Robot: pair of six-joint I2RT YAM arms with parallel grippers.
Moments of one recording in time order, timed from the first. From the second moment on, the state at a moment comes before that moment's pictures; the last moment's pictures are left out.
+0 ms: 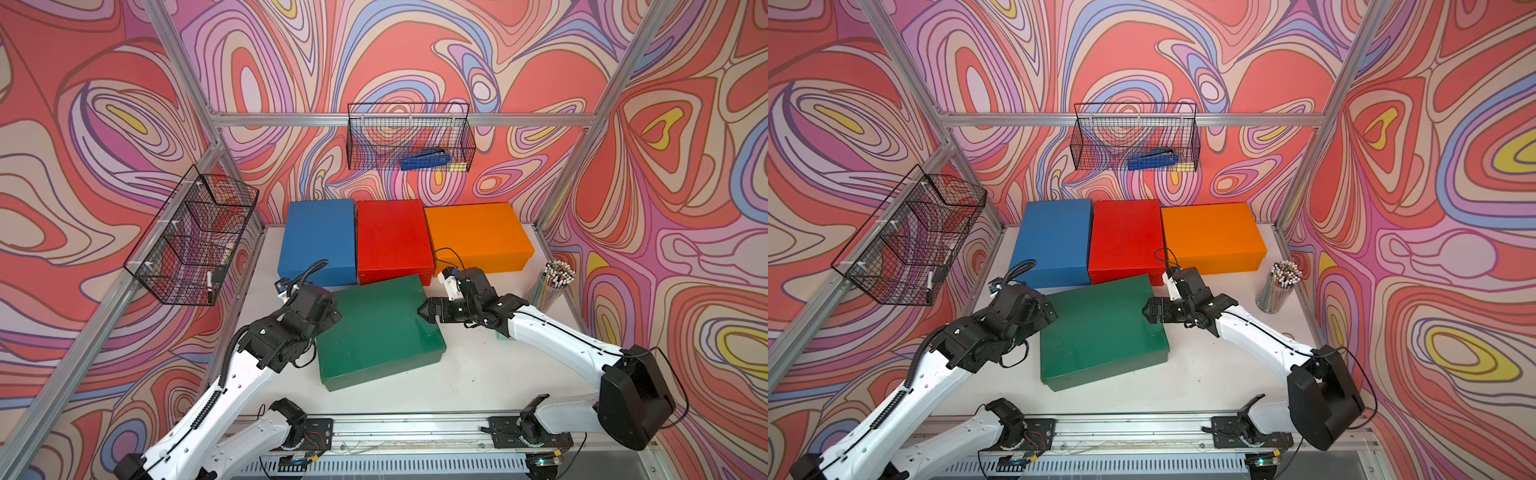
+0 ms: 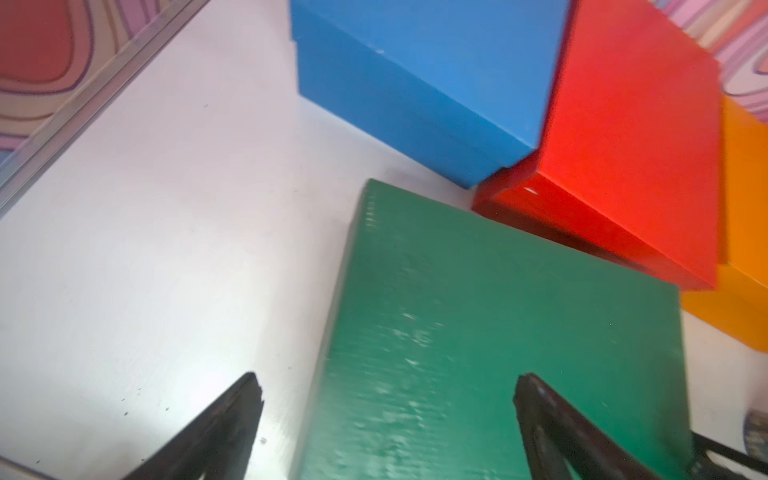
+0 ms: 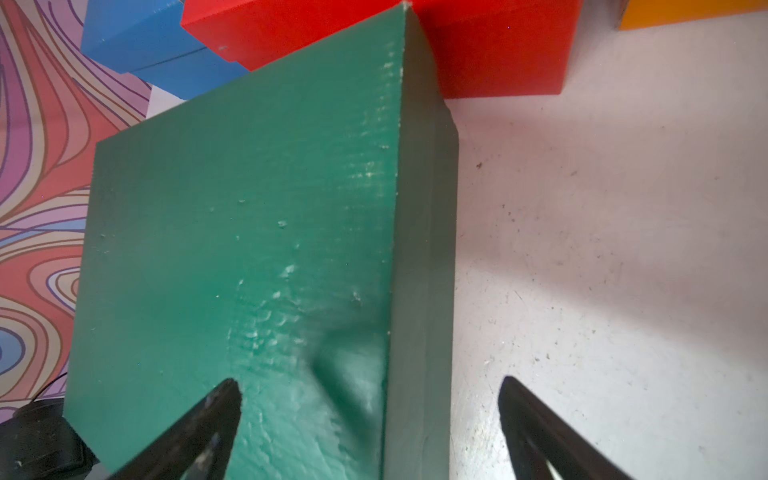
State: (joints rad) left arm -0.45 0.87 0.94 -1.06 -0.39 -1.01; right arm 0.55 1.38 0.90 -0.38 -0.28 0.46
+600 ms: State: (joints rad) left arm -0.24 1.01 0.59 -0.50 0.18 -1.01; right arm 0.51 1.52 0.84 -0.10 -0.47 0.54
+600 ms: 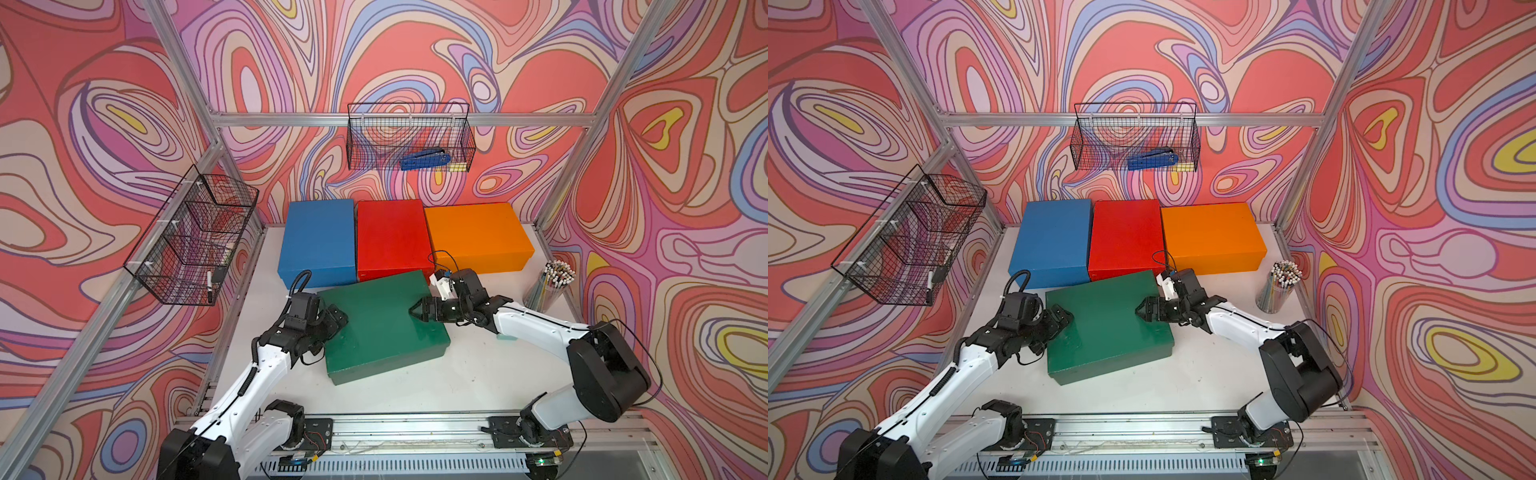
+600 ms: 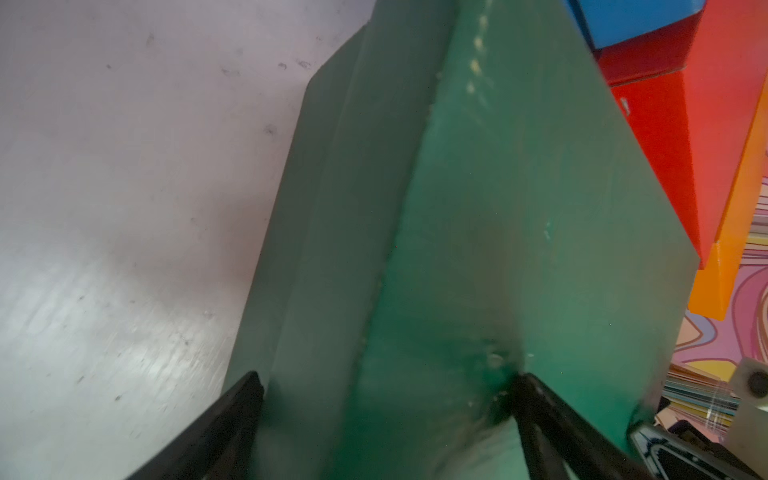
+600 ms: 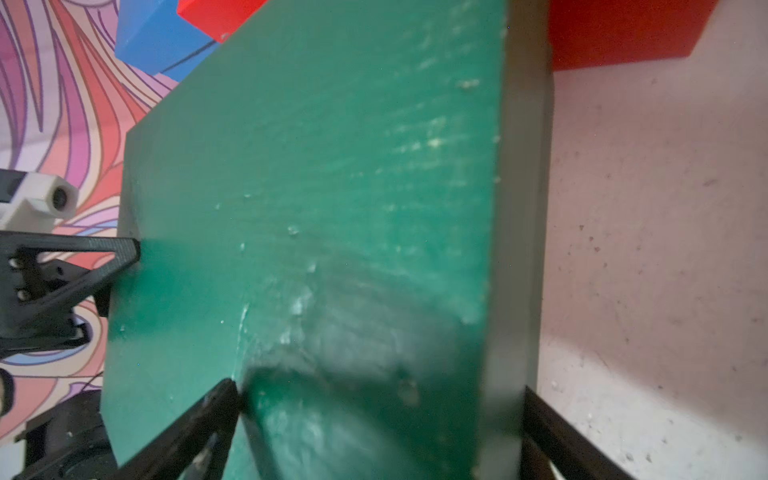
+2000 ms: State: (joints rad) left arm -0.27 1.02 1.18 -0.89 -0.18 -0.91; right arm 0.58 1.58 1.40 -0.39 -0.38 0.48
